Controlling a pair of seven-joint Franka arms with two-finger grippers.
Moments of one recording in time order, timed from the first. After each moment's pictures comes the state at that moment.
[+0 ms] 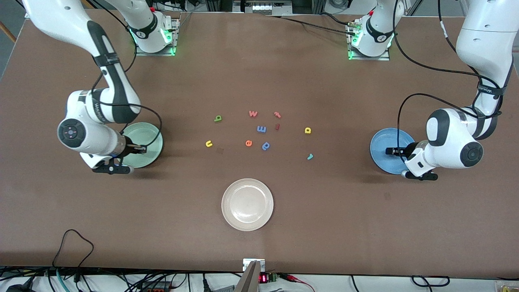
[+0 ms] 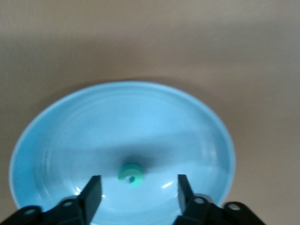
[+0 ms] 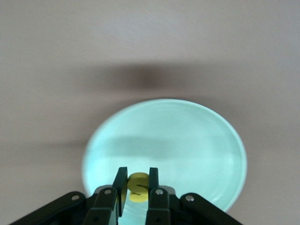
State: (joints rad) left arm 0.23 0.57 -0.18 -1.81 -0.01 2.07 0.15; right arm 0.11 0.45 -0.04 -1.90 0.02 2.17 0.11
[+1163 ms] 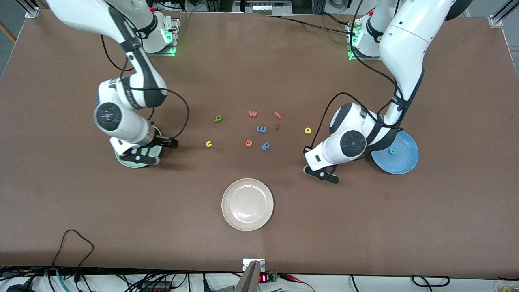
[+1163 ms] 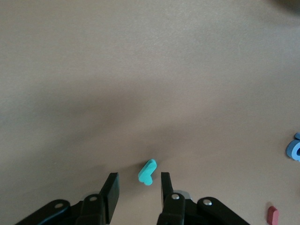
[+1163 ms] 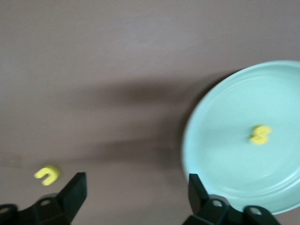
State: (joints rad) left arm -0.20 0.71 -0.26 -1.63 0.00 2.23 -0.10; right arm 0.26 0.40 0.05 -1.98 0.02 2.28 0.44
